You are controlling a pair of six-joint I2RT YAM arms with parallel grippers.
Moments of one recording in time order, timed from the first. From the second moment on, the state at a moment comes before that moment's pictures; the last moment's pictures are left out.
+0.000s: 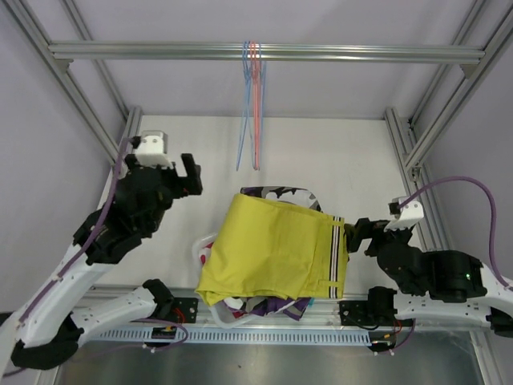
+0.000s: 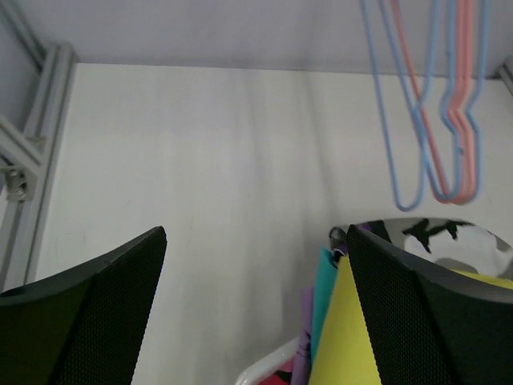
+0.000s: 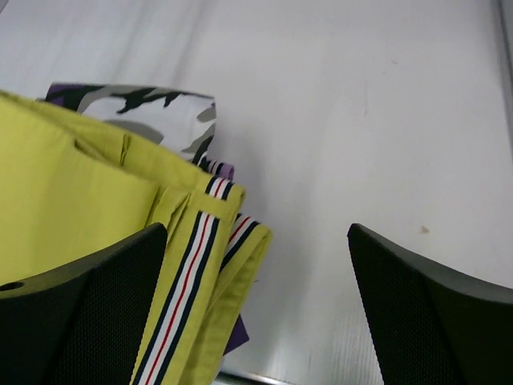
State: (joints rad) left arm -0.81 0.86 1.26 -0.69 -0.67 -0.28; right arm 1.40 0.50 0.95 -1.09 1.06 0.74
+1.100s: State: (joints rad) left arm -0.34 0.53 0.91 -0.48 -0.64 -0.38; right arm 0.35 1.05 1.28 -0.58 0.91 0.17
